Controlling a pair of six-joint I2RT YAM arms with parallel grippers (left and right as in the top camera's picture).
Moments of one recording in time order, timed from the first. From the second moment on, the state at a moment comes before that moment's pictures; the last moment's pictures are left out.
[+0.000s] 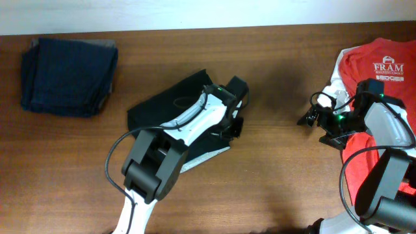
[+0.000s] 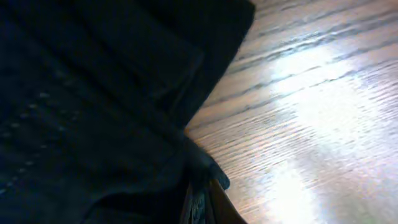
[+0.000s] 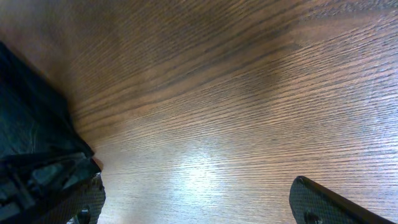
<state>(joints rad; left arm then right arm) -0.67 2.24 1.71 -0.96 0.17 -0.36 -0.38 1.75 1.17 -0.96 -0.49 0.13</state>
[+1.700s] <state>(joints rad) -0.07 1.77 1.00 -0.80 0.07 -0.36 -0.38 1.75 1.17 -0.96 -0.49 0.13</state>
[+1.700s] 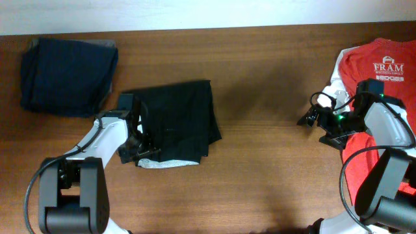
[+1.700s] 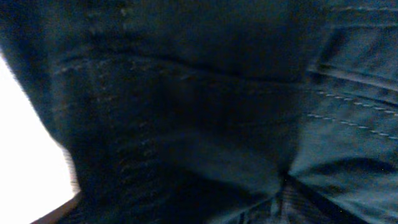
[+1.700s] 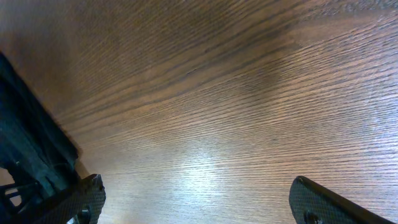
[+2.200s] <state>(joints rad) -0.07 1.79 1.04 -0.81 0.10 -0.32 -0.38 1.75 1.17 -0.96 -0.49 0.13</state>
